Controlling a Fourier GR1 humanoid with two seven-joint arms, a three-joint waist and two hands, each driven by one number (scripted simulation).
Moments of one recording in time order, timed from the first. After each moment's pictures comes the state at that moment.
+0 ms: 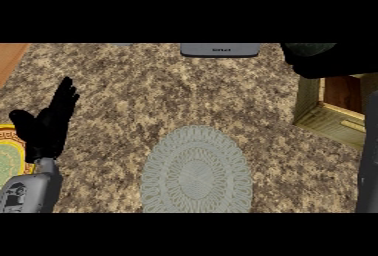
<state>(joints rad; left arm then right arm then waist) -0.21 0.20 0.13 -1.48 -0.03 0.07 0.17 -0.83 -0.23 -0.12 -1.80 0.50 0.11 0.87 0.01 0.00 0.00</state>
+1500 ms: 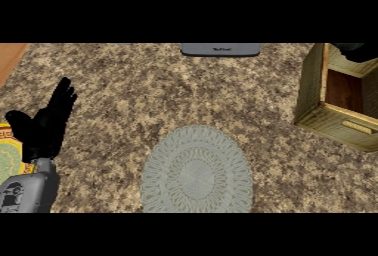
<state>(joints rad) -0.21 0.21 0.15 -1.46 -0.03 0.04 0.15 -0.83 -0.60 -0.09 -1.18 0.68 0.11 0.21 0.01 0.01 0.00</state>
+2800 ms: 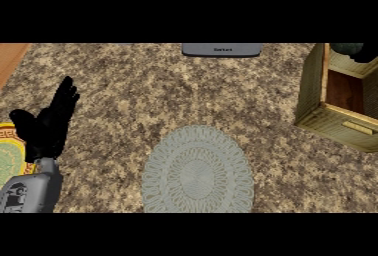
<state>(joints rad) -0.21 0.19 0.14 -1.49 -0.05 0.06 0.18 -1.02 -0.64 -0.02 -0.66 0.99 0.06 -0.04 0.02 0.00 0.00</state>
